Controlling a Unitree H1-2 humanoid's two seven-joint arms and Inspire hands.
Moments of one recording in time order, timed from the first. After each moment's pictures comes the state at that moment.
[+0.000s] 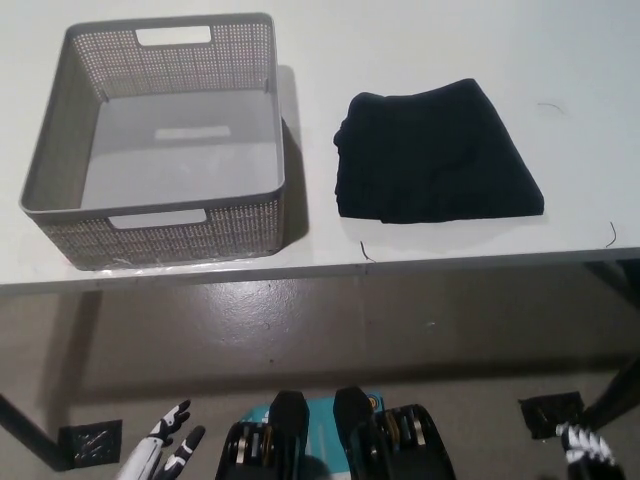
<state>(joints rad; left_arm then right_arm) 0.04 0.28 -0.16 0.34 0.31 -0.26 0.04 0.14 -0.30 0.25 0.17 -0.66 -0.27 -0.45</state>
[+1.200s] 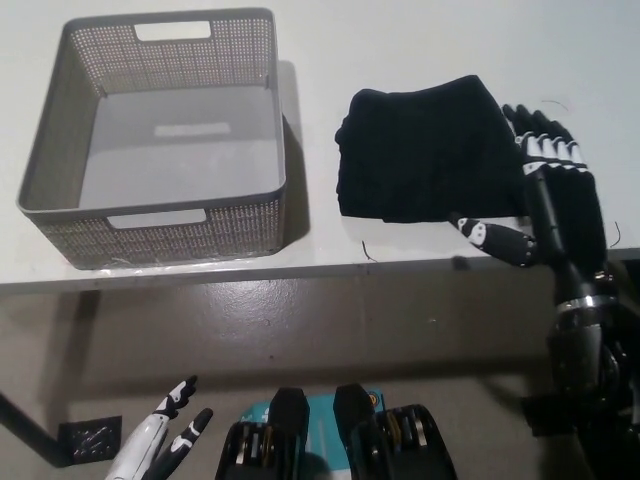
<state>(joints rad) -0.01 0.28 -0.15 0.35 0.35 -0.29 0.05 -0.44 -0.23 0.23 0.07 -0.82 0.09 -0.20</state>
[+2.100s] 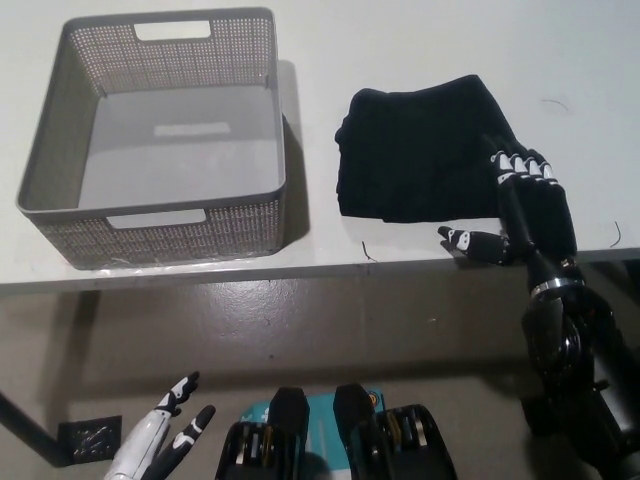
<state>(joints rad) -0.02 0.28 -0.16 0.35 0.37 -0.30 0.05 -0.55 -0.21 0.25 0.41 -0.82 0.11 -0.21</state>
